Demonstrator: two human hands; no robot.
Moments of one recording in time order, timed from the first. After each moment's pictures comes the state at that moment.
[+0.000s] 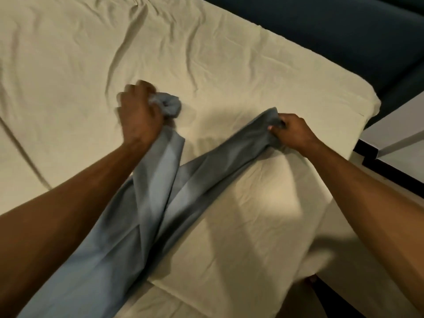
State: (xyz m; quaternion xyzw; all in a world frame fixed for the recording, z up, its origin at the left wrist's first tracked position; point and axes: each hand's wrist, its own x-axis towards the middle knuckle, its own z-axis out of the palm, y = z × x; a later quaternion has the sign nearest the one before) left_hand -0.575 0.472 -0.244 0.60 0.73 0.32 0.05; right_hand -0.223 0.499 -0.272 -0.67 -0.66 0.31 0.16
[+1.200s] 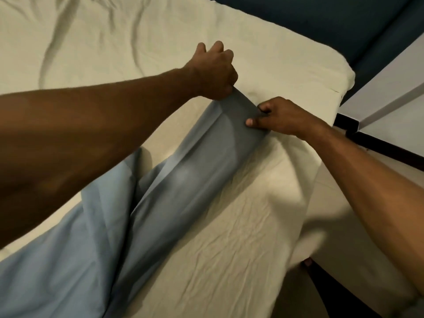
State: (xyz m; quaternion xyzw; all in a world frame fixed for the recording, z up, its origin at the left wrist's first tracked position) left_hand -0.364 0.608 -0.221 0.91 0.39 -0.11 -0.06; right_hand -0.168 0.521 -0.259 -0.65 -0.65 0.39 0.08
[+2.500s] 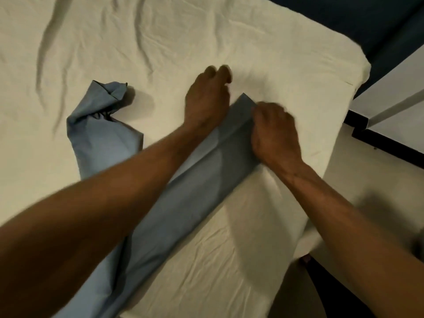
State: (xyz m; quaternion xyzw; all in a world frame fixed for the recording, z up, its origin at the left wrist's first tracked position) left_hand -0.373 0.535 -0.294 0.76 0.59 0.25 0.11; right_hand -0.212 0.459 -0.313 -0.65 -0.75 0.01 0.12
